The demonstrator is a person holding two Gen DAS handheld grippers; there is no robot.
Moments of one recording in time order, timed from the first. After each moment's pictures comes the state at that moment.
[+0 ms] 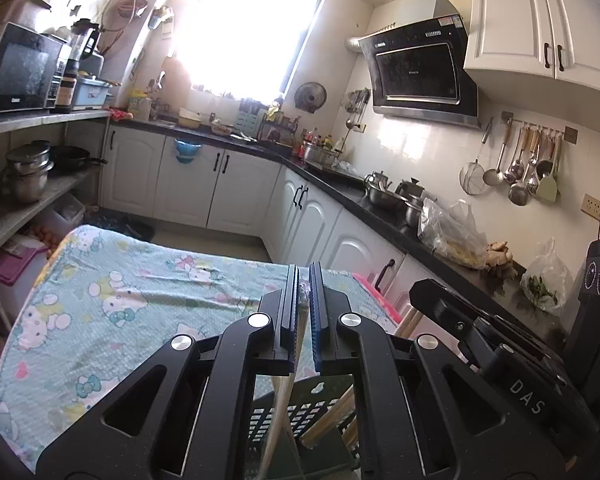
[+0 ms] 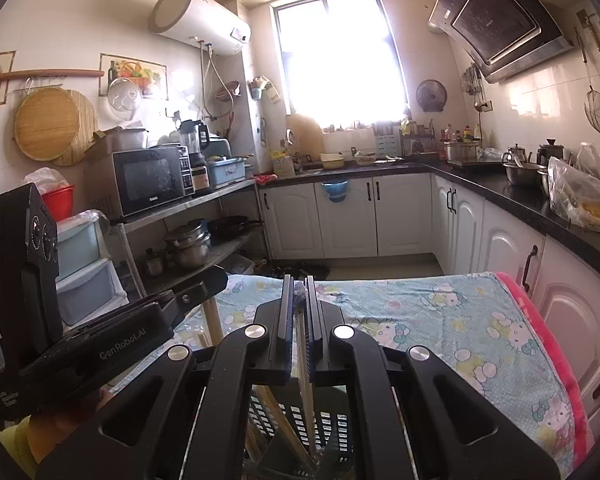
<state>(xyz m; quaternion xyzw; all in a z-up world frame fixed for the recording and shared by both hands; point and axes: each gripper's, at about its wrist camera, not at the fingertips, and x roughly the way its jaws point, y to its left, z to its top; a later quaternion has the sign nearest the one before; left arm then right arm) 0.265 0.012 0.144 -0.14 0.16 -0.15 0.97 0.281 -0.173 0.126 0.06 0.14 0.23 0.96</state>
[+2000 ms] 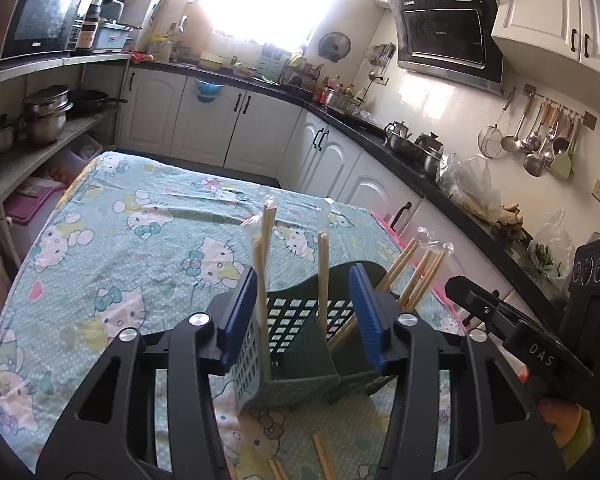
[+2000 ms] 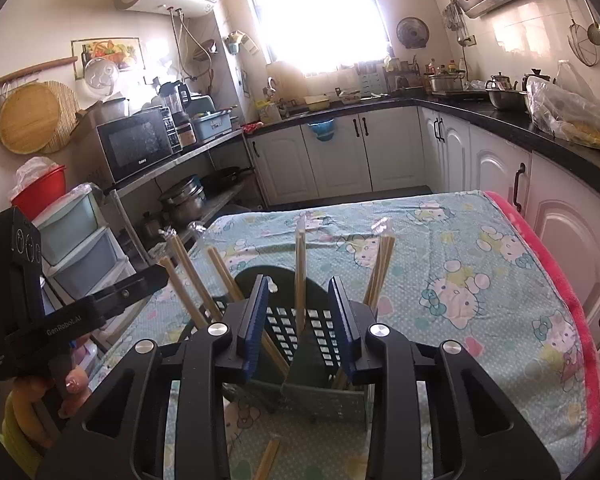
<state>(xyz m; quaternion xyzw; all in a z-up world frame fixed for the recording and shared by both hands) 0.230 0.035 0.095 -0.15 0.26 -0.13 0.94 0.262 -0.209 0.073 0.09 0.25 0.23 0.94</state>
